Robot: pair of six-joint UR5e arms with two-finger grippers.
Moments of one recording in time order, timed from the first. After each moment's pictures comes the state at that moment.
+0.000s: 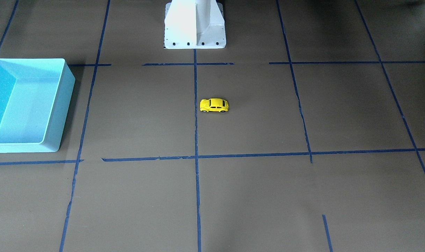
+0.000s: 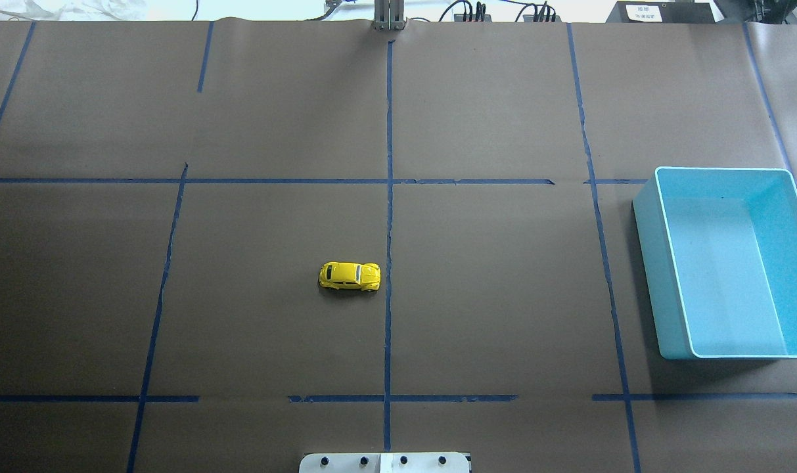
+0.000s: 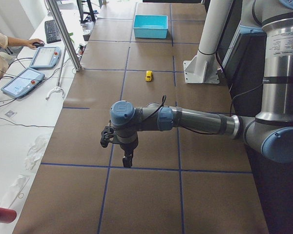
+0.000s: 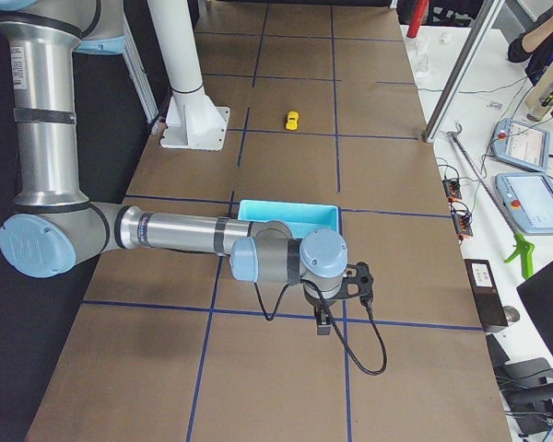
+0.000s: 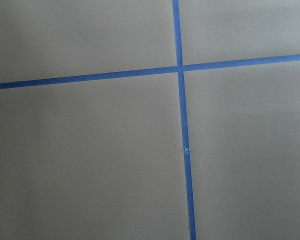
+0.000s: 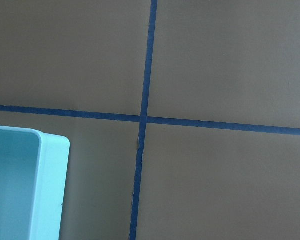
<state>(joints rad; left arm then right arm) -1.60 -1.52 -1.77 -1.38 -2.34 0.13 1.65 -1.58 1.56 -1.49 2.40 -0.09</state>
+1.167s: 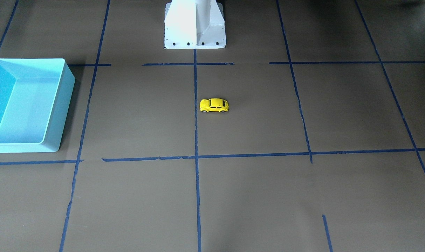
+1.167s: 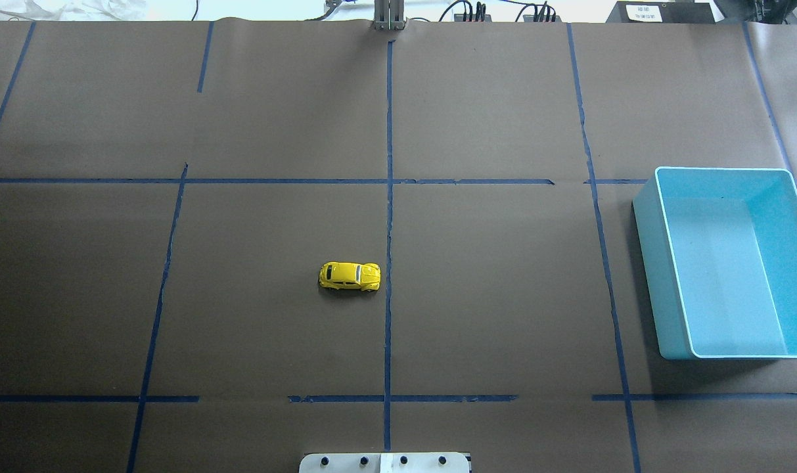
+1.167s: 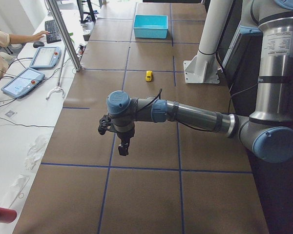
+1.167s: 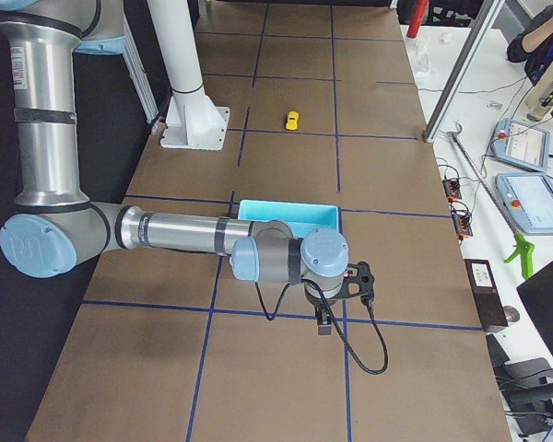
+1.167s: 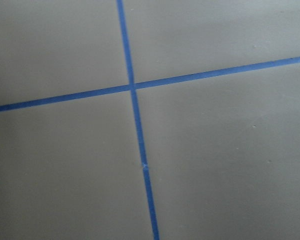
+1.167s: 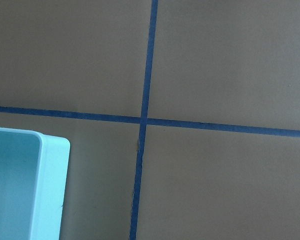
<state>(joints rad) -1.48 -1.59 -1.81 -1.37 -2.35 0.13 1.65 -1.58 1.56 -1.49 2.40 -0.09</state>
